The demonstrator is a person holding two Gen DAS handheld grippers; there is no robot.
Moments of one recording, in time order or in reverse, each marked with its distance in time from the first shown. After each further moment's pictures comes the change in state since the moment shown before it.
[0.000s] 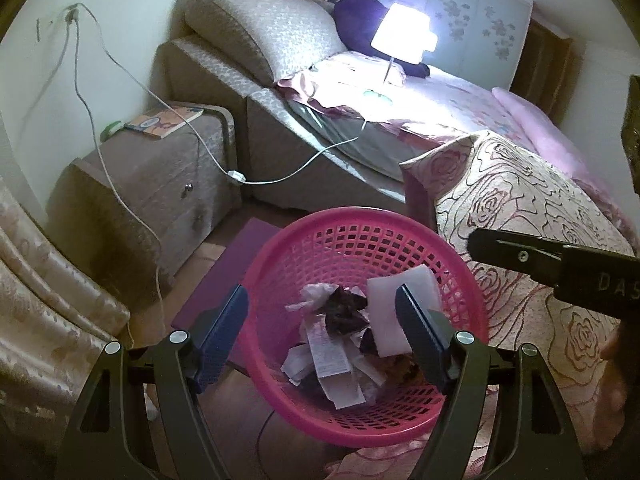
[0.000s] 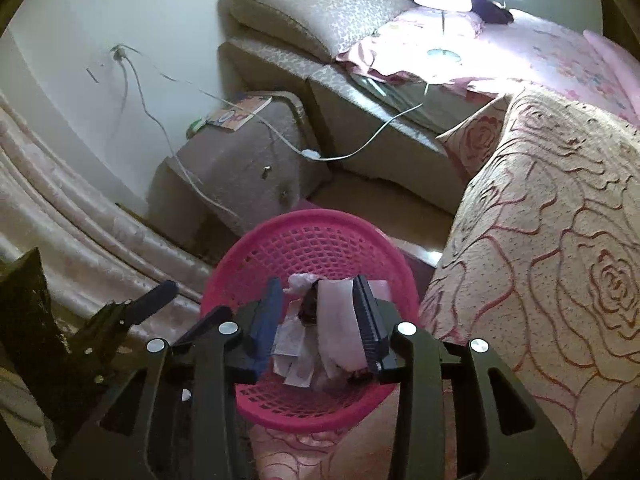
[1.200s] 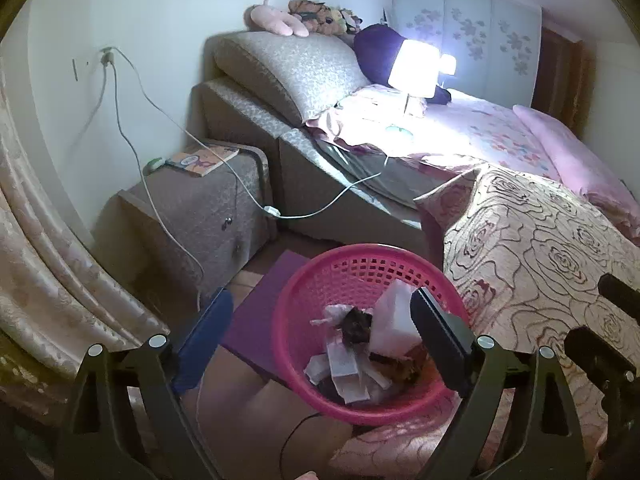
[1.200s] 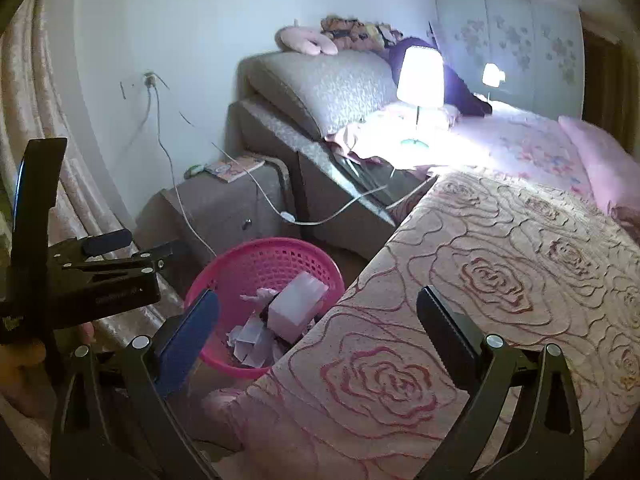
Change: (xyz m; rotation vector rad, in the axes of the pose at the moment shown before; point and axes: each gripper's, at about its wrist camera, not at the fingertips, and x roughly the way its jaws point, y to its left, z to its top) left arm -0.070 -0.024 0.008 0.020 -0.109 0.142; right arm -0.111 -0.012 -0.071 -0.165 -0.288 -0.101
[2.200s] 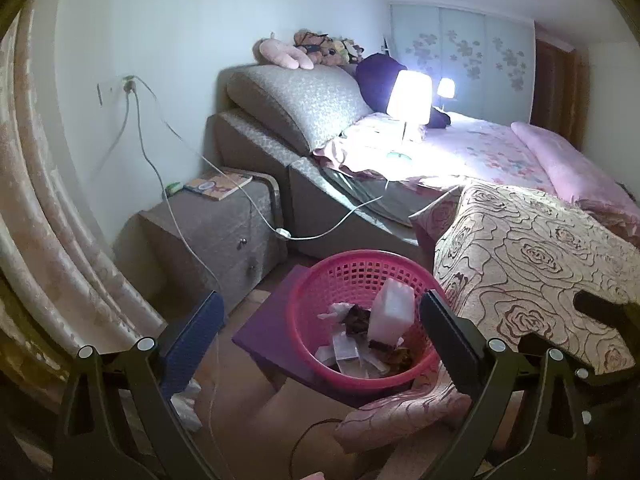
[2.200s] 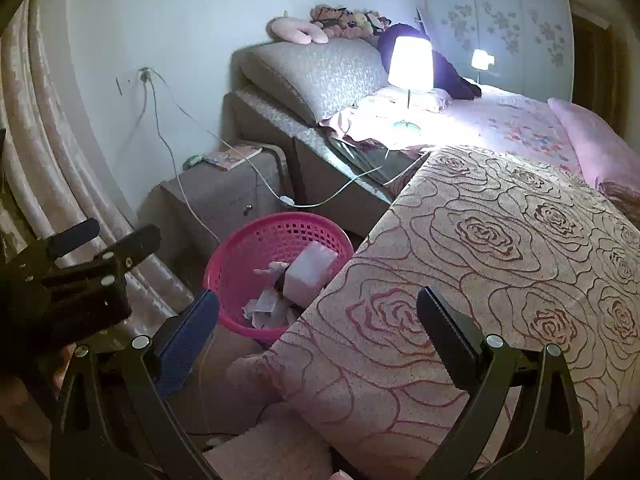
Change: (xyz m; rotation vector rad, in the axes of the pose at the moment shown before) left arm -0.068 -0.003 -0.027 0.004 -0.114 0.030; right arm -0.026 0.022 -0.020 0.059 0.039 -0.031
